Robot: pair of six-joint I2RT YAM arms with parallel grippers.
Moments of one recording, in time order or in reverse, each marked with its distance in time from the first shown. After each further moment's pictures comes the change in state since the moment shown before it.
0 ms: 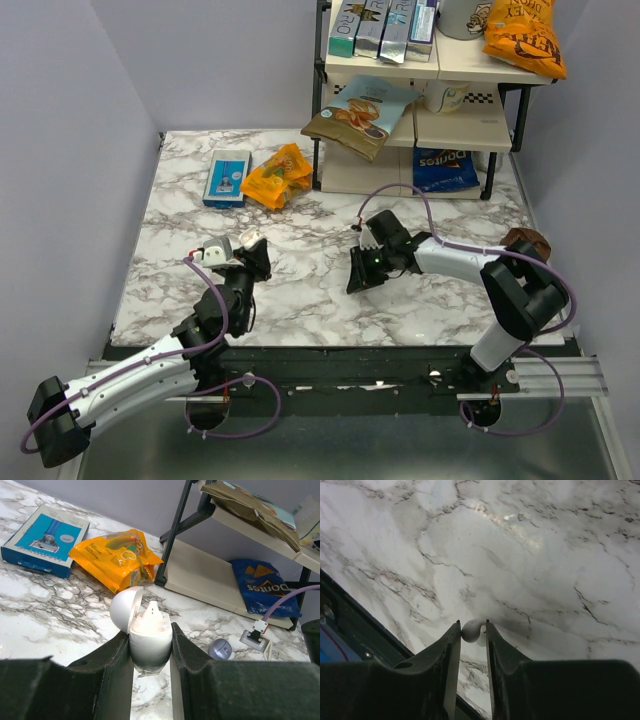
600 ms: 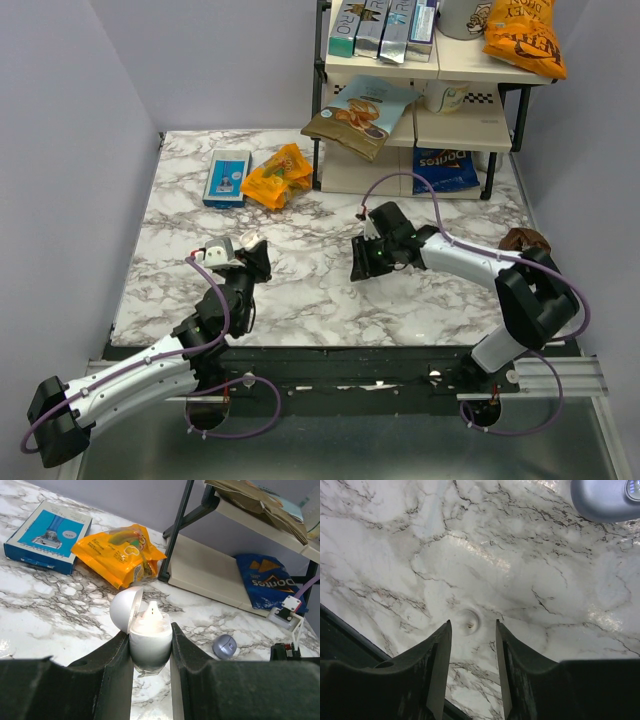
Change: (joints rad) left arm 0.000 0.000 -0.003 -0.024 0.000 -0.003; right arm 0.000 -0.079 0.055 -0.083 0.171 -0.057
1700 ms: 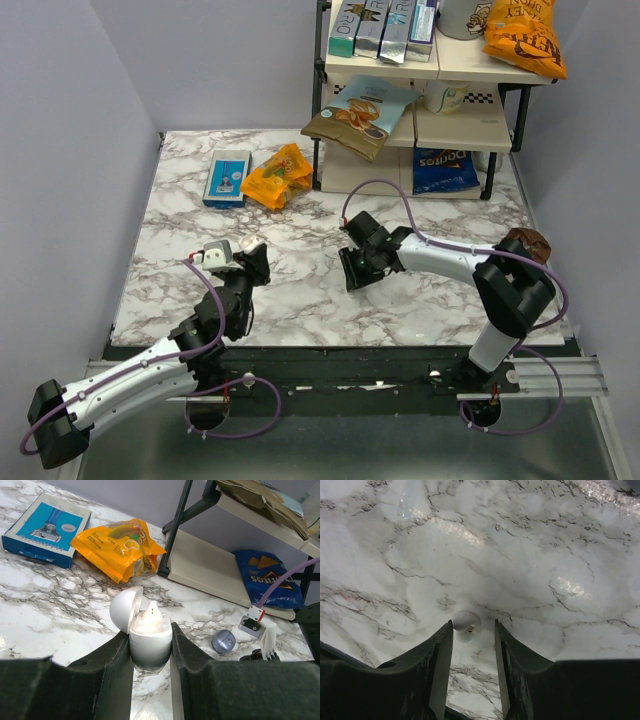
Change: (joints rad) left arm -0.009 -0.044 -0.008 -0.056 -0.001 -0.030; right arm 0.135 0.130 0.106 -0.130 0.162 0.027
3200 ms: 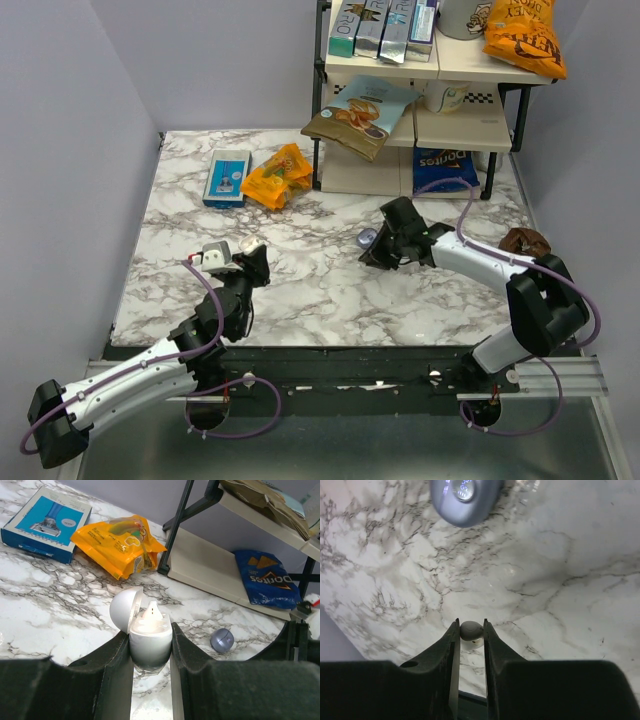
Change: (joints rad) left arm -0.009 -0.011 -0.007 -0.025 -0.016 -0.037; right arm -0.196 -0.176 -0.126 0.118 0.022 0.716
